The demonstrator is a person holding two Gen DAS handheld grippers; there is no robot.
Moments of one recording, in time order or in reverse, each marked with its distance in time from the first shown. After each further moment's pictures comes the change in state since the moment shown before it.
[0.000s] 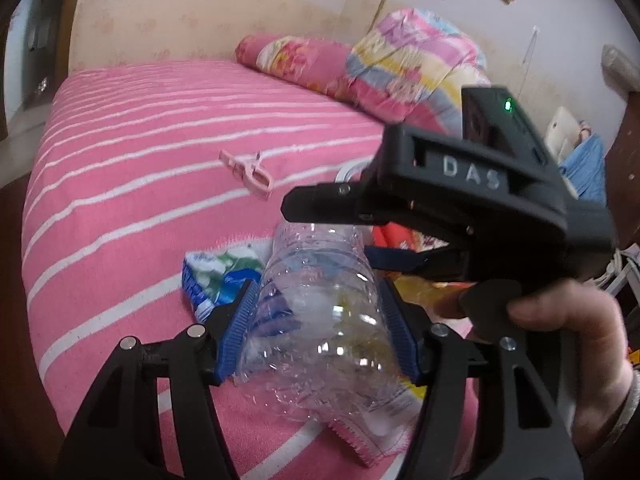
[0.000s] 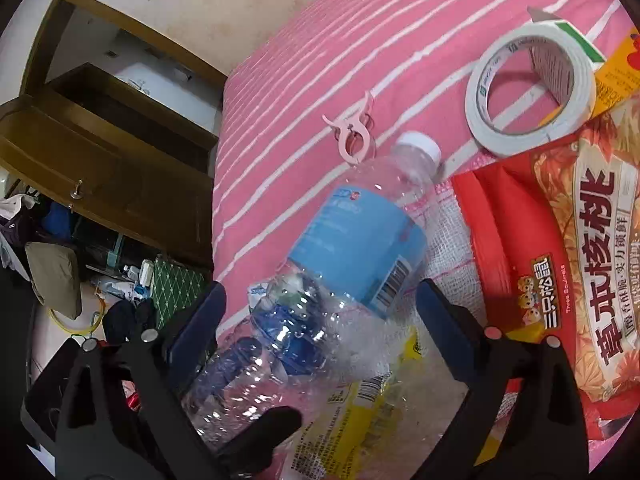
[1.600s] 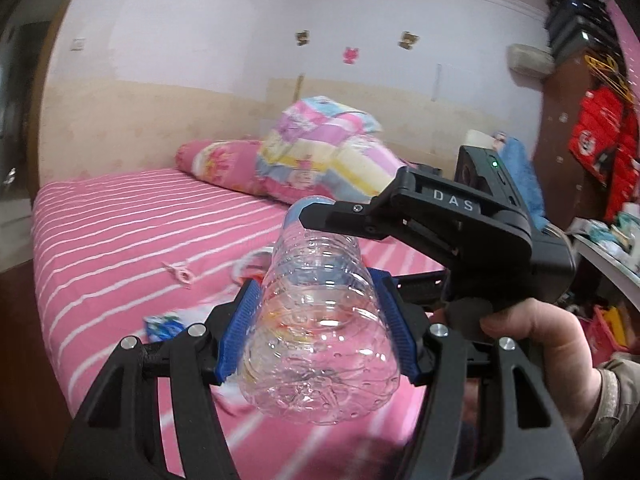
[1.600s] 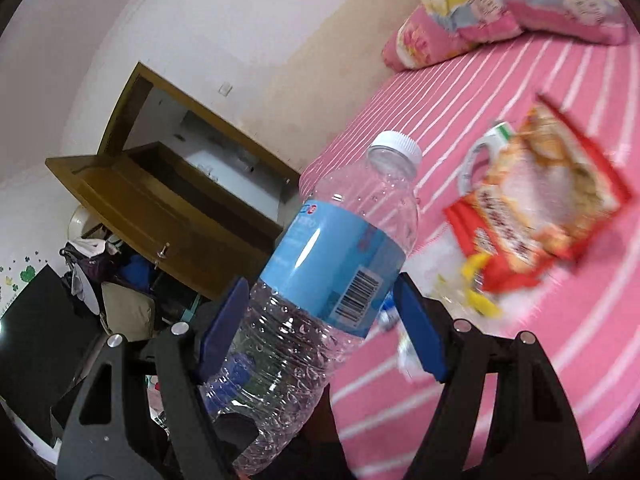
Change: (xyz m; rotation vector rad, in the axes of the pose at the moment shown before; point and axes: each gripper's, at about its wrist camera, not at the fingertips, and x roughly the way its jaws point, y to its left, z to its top) left arm -0.163 -0.139 -0.025 0.220 -0.279 -0.138; right arm -0.212 0.020 -0.109 0.032 -0.366 0.205
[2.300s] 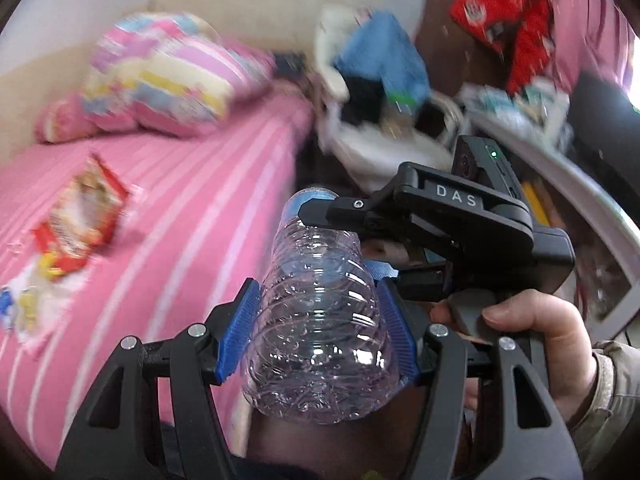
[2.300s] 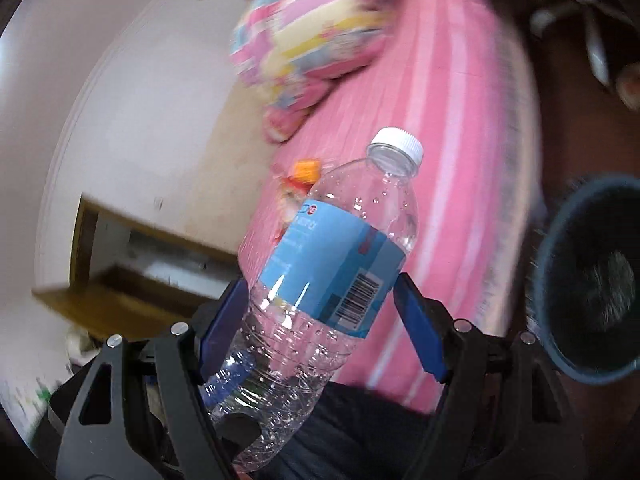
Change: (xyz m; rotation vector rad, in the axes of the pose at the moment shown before) left arm 0.060 -0.236 -0.078 0.242 0.421 -0.364; right arm -0.282 -0.154 -0.122 0.432 -0.266 -0.162
